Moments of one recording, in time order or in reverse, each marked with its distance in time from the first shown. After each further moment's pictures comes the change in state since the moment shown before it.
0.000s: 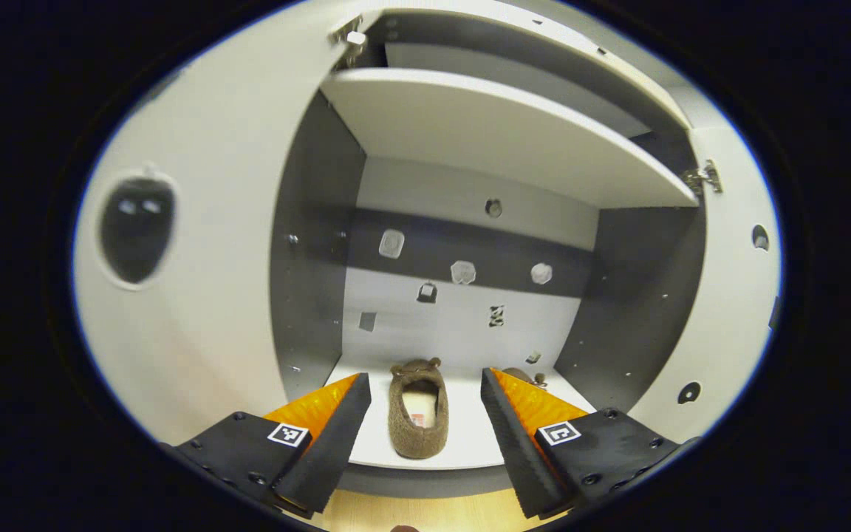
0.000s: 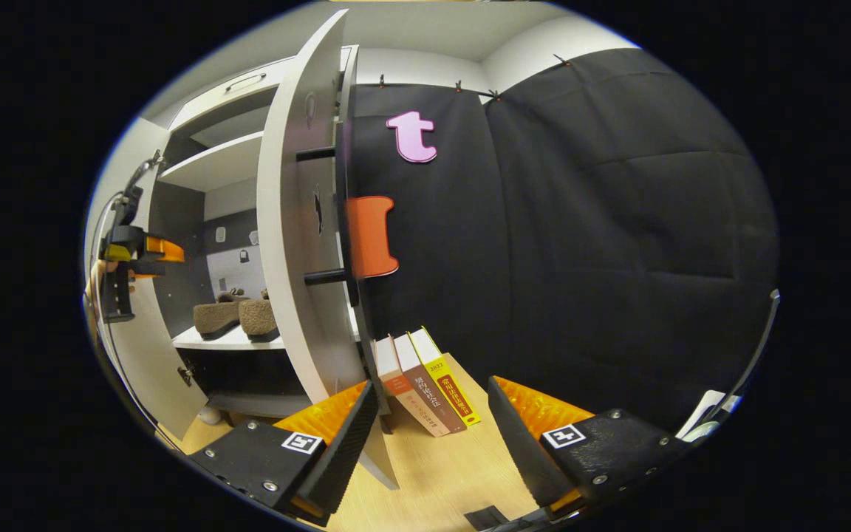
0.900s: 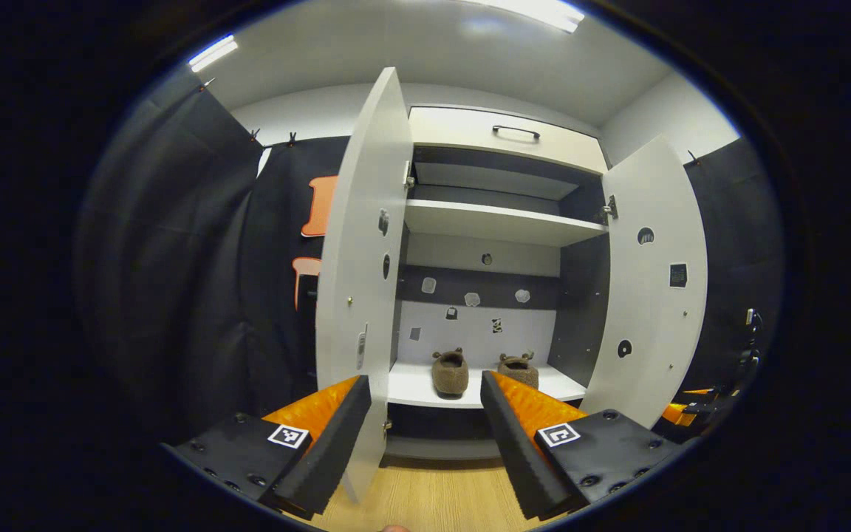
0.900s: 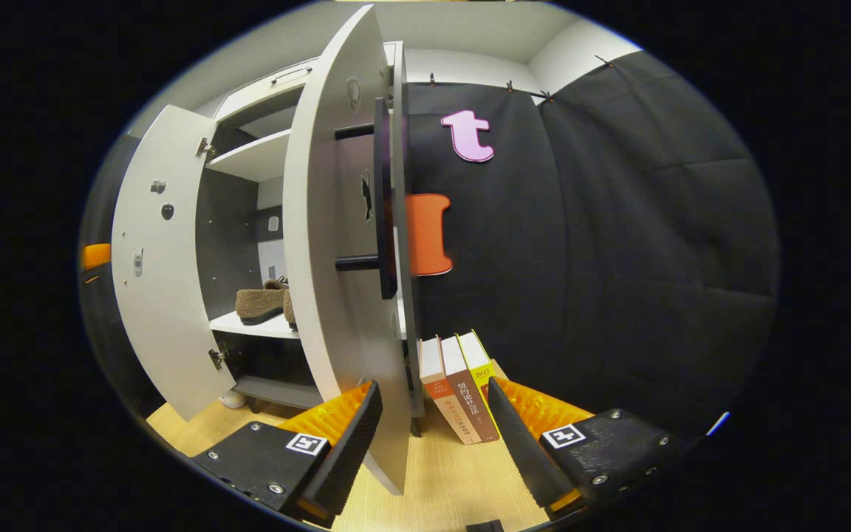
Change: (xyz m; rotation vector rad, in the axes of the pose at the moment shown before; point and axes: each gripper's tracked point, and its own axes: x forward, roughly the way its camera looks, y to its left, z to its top) left arm -0.264 0.037 -0.026 0.052 -0.176 0.117; right arm 0.016 0.040 -0.008 -0.061 -0.011 0.226
